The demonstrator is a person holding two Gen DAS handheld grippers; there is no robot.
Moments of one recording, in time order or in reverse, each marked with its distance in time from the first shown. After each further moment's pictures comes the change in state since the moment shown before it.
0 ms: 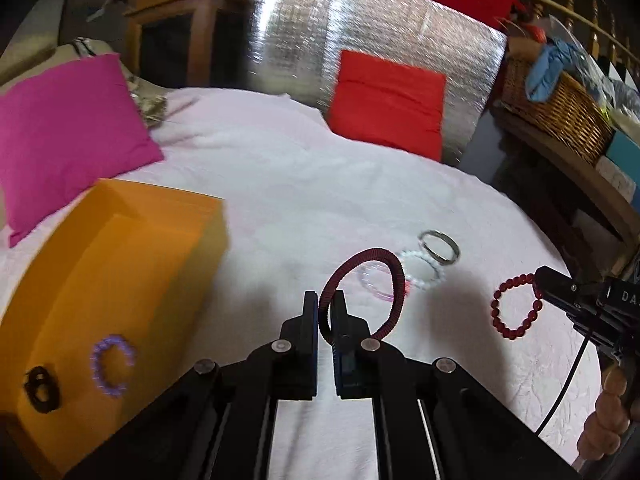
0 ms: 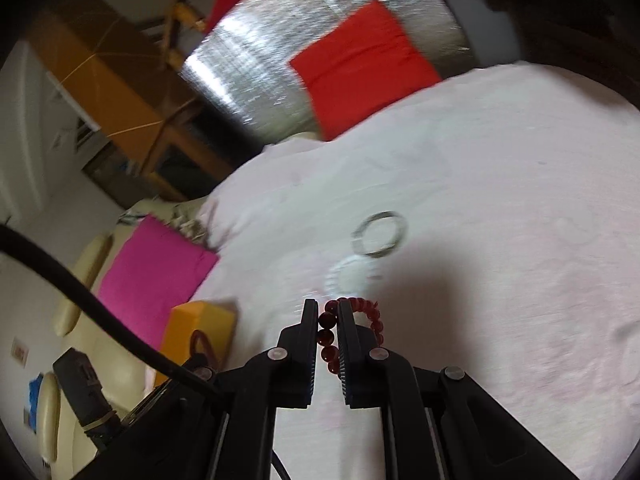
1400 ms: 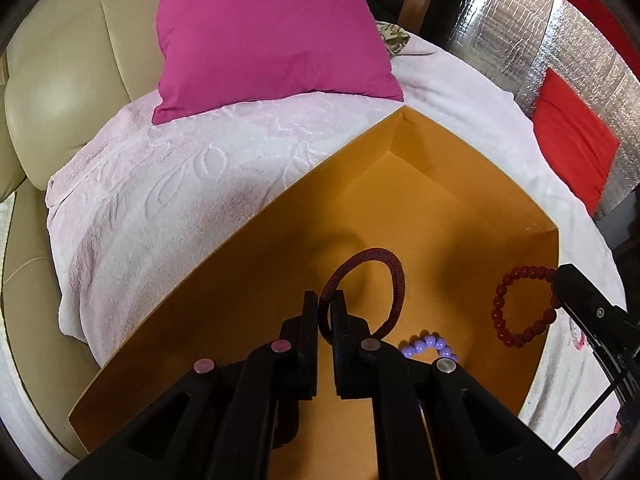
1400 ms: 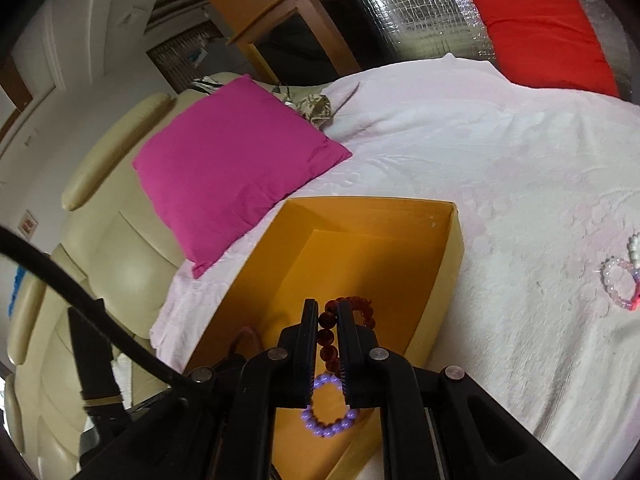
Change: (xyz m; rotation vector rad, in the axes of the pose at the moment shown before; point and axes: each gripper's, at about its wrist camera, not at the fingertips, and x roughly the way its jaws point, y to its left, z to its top) left arm -0.001 0.228 -0.011 -0.405 0.212 0.346; right arm 0.177 0.240 -0.108 -0.338 0.224 0.097
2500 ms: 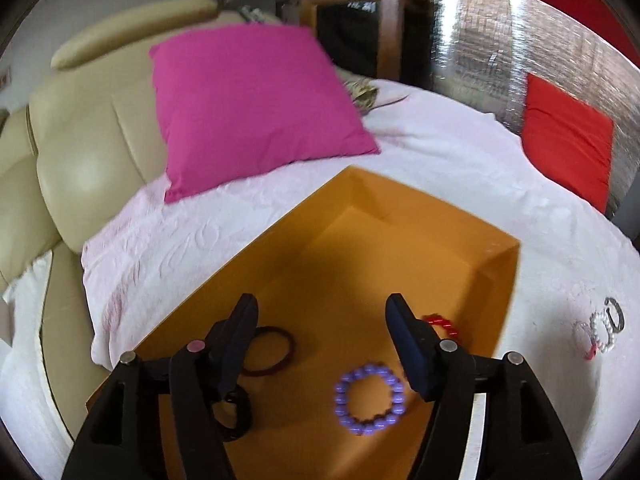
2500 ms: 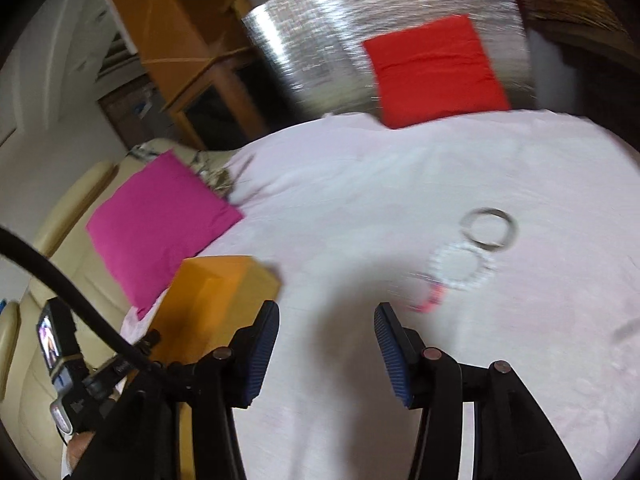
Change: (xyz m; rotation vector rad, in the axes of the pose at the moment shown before) left arm -0.041 -0.076 -0.016 0.130 -0.253 0.143; right arm -0.150 -0.124 -0.019 0.135 -0.176 -0.209
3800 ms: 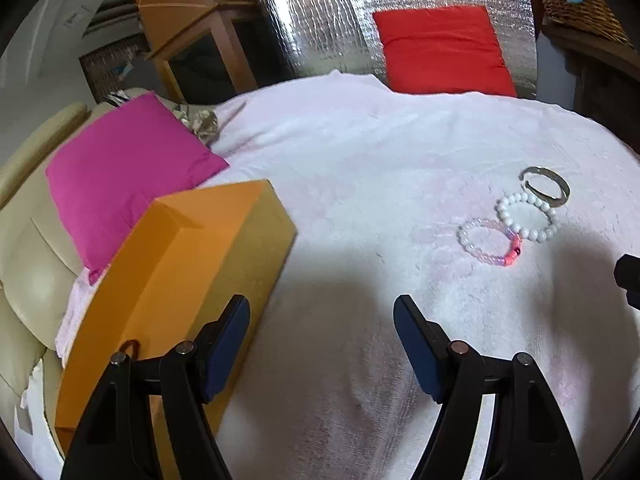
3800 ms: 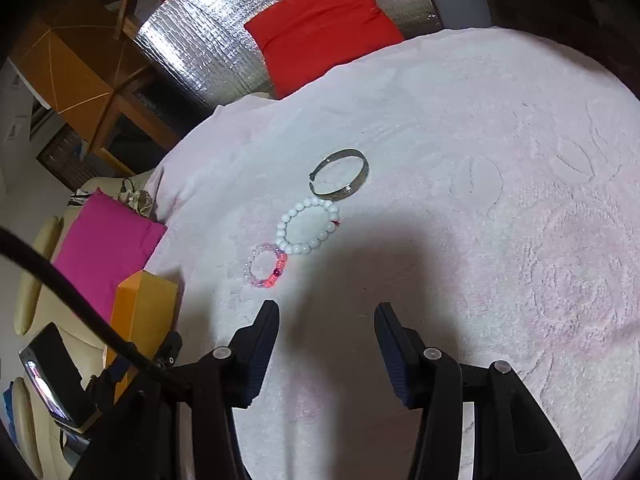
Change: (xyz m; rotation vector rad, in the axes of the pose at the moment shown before) left arm -0.018 -0.176 -0.069 0.421 -0.043 -0.091; right arm 0.008 -0.123 -0.011 0.262 0.107 -0.093
